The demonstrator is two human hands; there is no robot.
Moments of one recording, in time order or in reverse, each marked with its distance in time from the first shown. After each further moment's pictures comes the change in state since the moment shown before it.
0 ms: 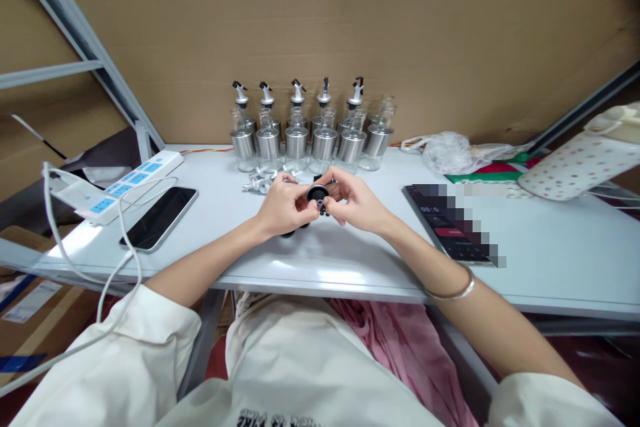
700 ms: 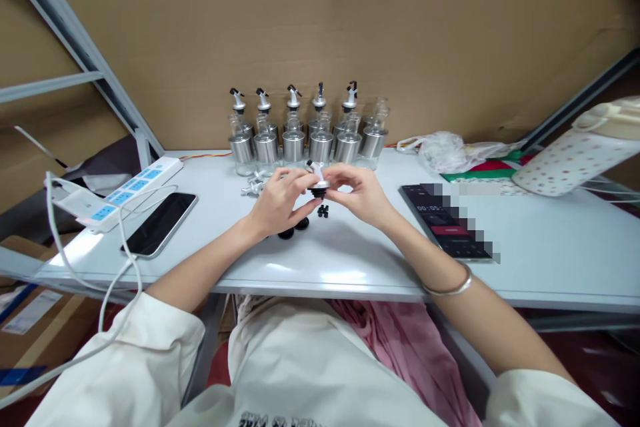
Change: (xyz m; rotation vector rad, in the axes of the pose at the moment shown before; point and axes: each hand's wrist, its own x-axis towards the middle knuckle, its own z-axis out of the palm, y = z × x) left_hand 0.002 -0.010 -0.007 0.258 0.199 0.450; right_hand 0.007 0.004 -0.014 -0.266 0.205 -0.206
